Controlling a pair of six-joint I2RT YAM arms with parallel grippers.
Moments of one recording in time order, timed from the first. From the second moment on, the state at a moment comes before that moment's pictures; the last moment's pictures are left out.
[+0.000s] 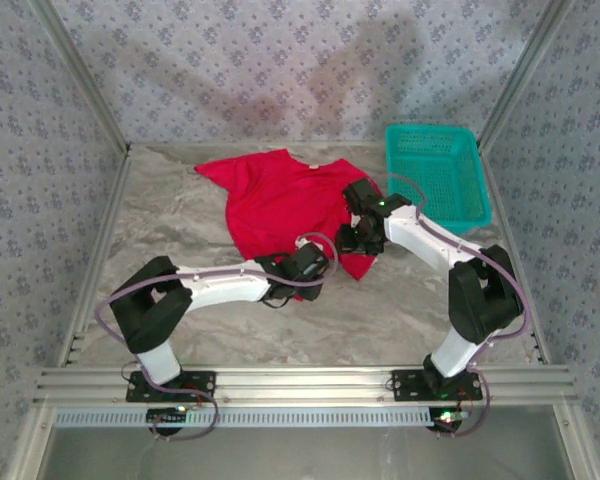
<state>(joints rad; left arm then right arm) -1.02 1.73 1.03 -0.35 -0.23 -0.55 0.50 1.65 1.24 -0.84 -0.09 0.48</state>
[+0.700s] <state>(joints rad) -1.02 1.78 1.08 -0.46 -0.29 -0.57 0.49 1.65 1.24 -0.84 -0.10 0.48</state>
